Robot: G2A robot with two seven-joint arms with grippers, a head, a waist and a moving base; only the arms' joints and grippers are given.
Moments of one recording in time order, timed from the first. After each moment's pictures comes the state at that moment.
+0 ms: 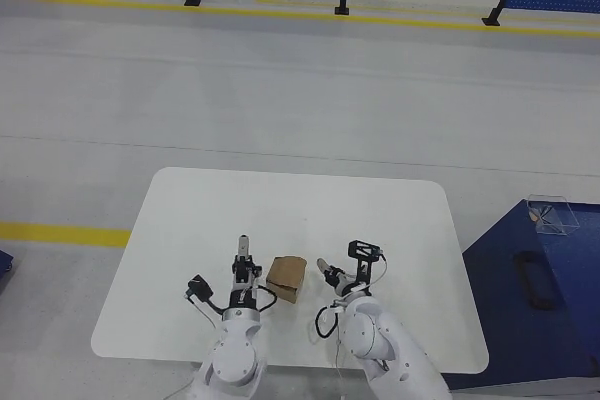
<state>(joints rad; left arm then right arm) 1.36 -1.63 -1.21 -1.39 0.09 -0.13 0.33 -1.29 -1.42 1.12 -1.49 -0.90 0.44 0.25</state>
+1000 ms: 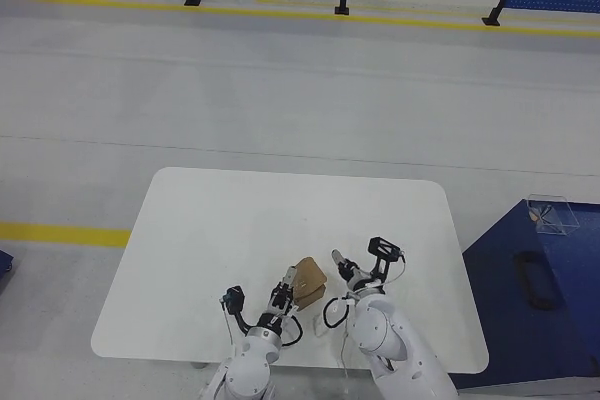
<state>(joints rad) 1.47 -1.60 -1.14 -1.48 0.17 0.08 0.06 -1.32 -1.43 1.19 -1.54 -0.76 0.48 0.21</state>
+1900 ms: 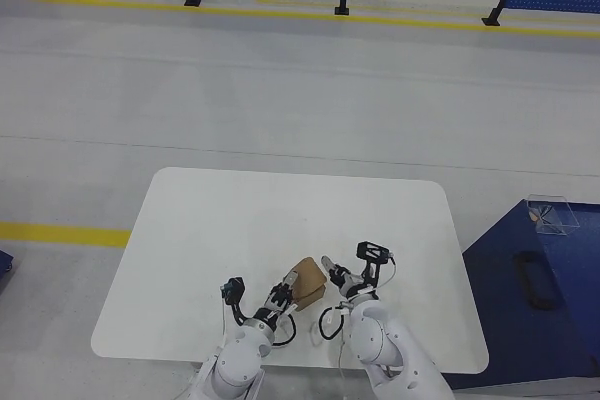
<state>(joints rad) 1.42 -1.57 -1.18 -1.48 0.26 0.18 -0.12 -1.34 -1.43 1.16 -1.55 -0.89 0.42 0.22</state>
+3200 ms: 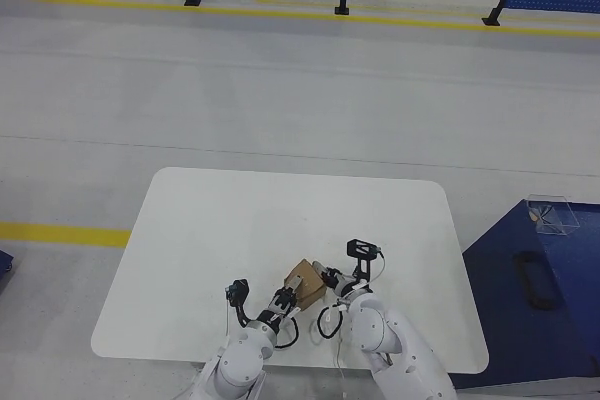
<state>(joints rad) 1.40 -1.56 -1.15 -1.44 0.23 0.18 -0.12 -1.28 -1.43 1.17 -1.45 -0.87 0.32 0.36</state>
